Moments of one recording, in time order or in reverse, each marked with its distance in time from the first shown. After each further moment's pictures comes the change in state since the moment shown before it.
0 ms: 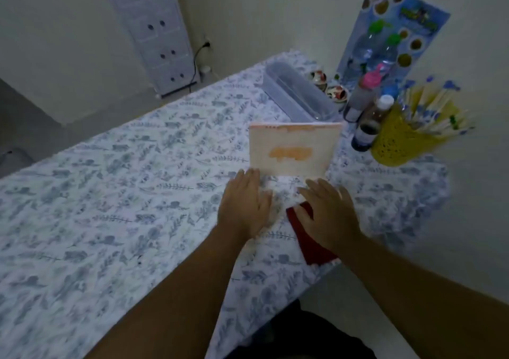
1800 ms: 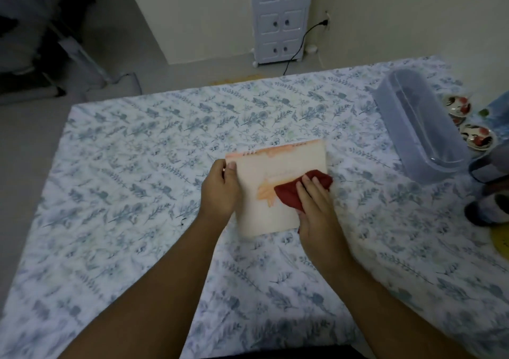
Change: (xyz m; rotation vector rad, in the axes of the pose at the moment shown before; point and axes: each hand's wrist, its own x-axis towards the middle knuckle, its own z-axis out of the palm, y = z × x) left_hand -0.019 -0.107 -0.061 -0.636 0.578 -0.678; right_hand 0.074 -0.111 0.050 0.523 0.095 -0.472
